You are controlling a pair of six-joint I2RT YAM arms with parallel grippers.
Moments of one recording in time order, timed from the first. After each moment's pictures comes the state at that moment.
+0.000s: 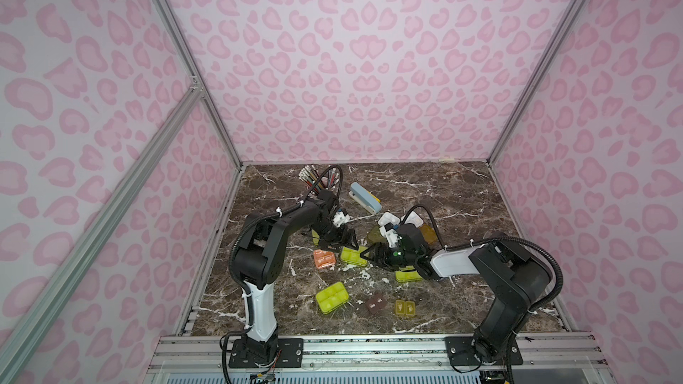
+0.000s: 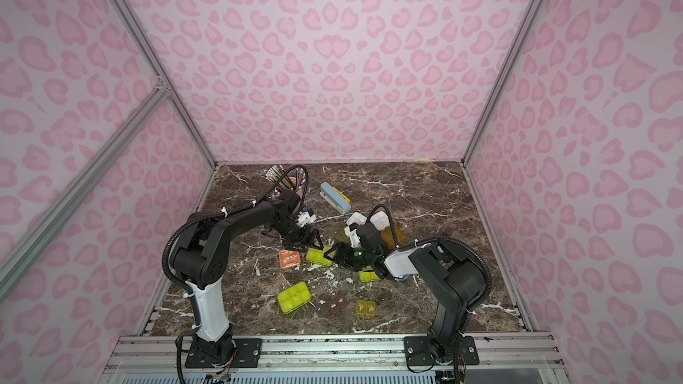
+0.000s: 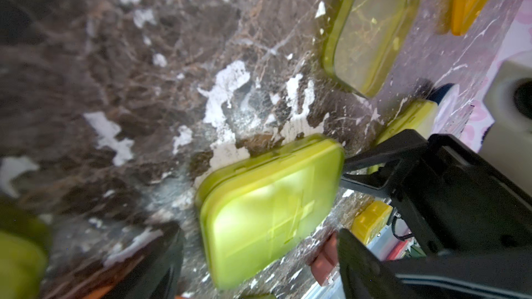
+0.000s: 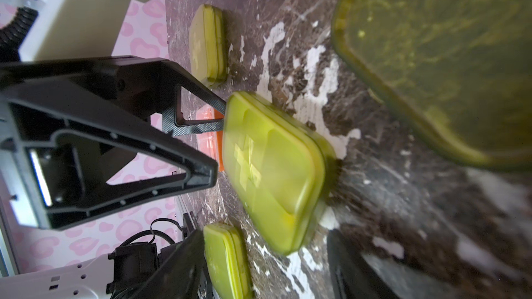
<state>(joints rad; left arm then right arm) -0.40 1.95 1.30 -0.82 0.58 -0.18 0.65 1.76 0.63 0.46 -0.56 1.00</state>
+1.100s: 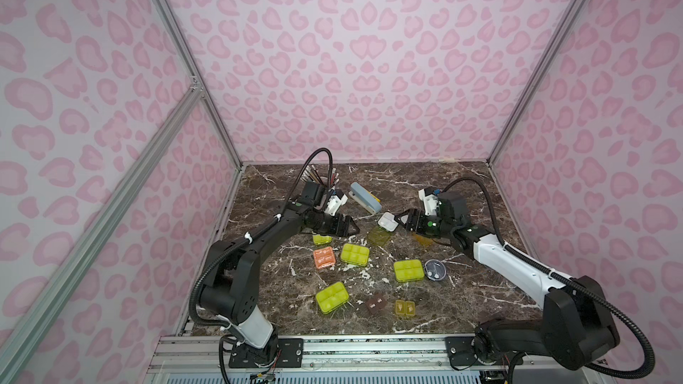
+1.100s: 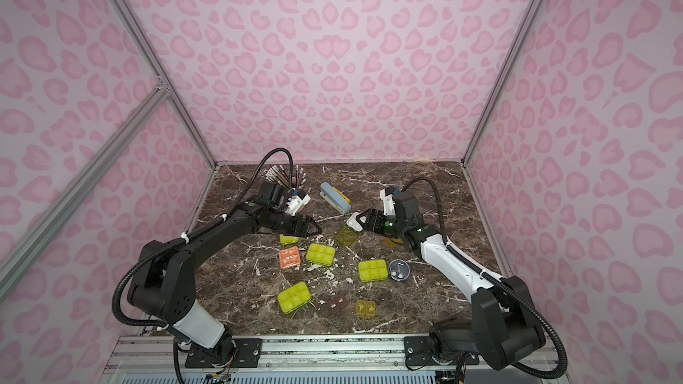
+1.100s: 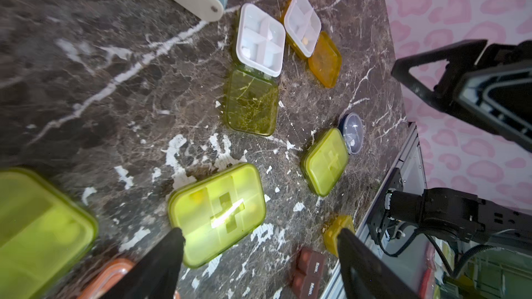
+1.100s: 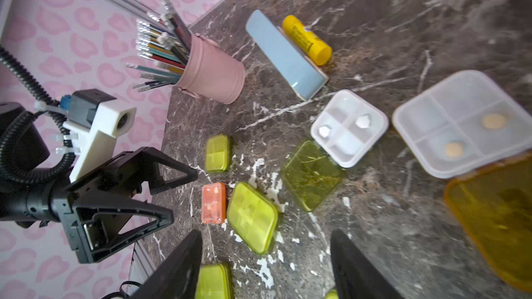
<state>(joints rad) -0.40 1.67 1.15 -0.56 0.65 -0.21 0.33 1.37 0.84 -0.15 -0.45 0.66</state>
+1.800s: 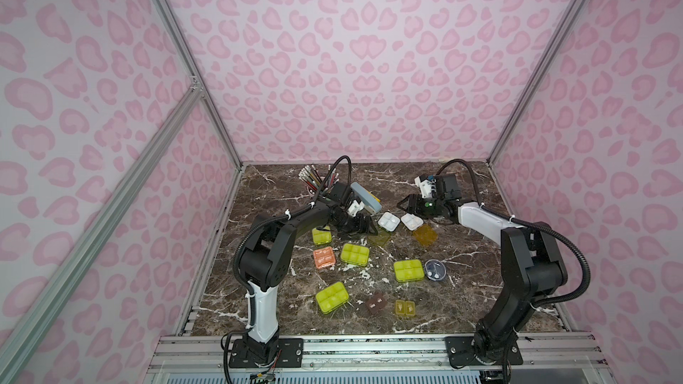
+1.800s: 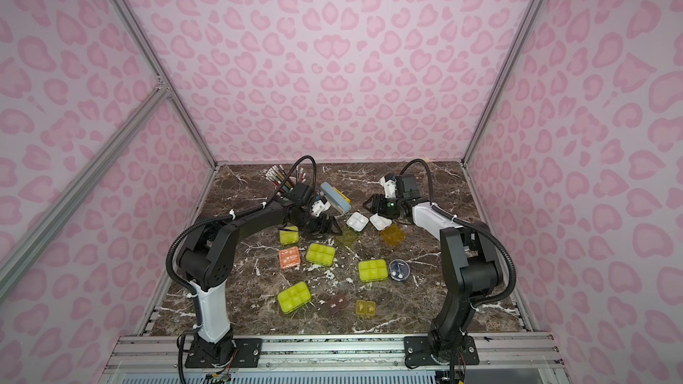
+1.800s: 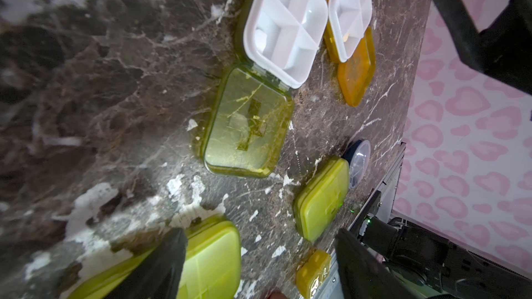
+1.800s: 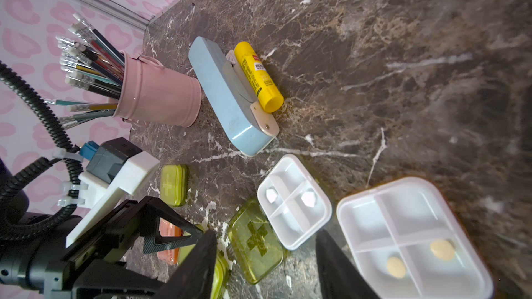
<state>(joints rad) -0.51 1.98 1.36 -0.56 0.65 -0.46 0.21 1.80 1.15 -0.19 -0.57 0.45</state>
